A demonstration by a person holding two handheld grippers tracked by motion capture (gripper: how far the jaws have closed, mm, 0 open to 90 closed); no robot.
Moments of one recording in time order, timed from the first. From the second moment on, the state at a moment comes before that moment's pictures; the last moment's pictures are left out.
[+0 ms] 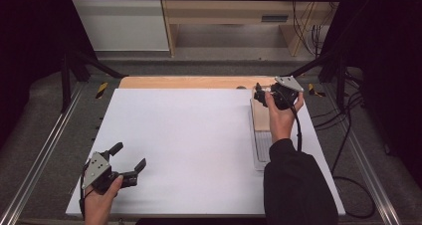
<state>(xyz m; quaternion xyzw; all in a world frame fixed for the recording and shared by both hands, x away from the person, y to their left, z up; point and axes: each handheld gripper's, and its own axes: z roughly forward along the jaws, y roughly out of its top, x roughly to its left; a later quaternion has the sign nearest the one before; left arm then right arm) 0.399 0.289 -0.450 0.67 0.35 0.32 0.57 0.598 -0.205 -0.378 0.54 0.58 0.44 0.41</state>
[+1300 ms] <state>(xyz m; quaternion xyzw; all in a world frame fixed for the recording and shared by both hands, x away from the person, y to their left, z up) 0.399 0.289 -0.450 0.67 0.35 0.32 0.57 0.560 -0.207 -0.362 0.53 0.59 0.47 0.39</state>
